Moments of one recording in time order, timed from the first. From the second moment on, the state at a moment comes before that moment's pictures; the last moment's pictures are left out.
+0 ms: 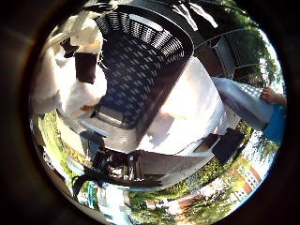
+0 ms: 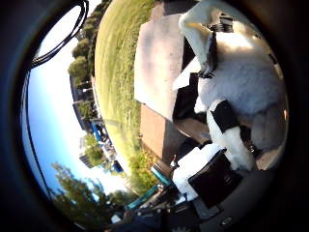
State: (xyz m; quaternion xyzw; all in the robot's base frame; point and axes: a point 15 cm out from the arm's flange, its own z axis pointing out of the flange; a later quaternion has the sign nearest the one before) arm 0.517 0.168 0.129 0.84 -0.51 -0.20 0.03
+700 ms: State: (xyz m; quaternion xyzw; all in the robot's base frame) arm 0.551 -0.008 0.186 0.81 -0.55 -0.17 -0.06
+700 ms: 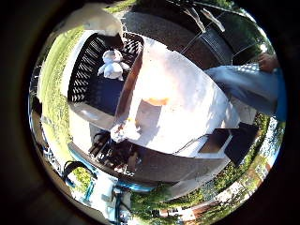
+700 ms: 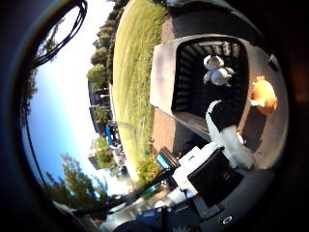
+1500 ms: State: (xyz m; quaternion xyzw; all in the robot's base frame) arm 0.571 -0.090 -0.071 0.75 -0.65 -0.10 0.05
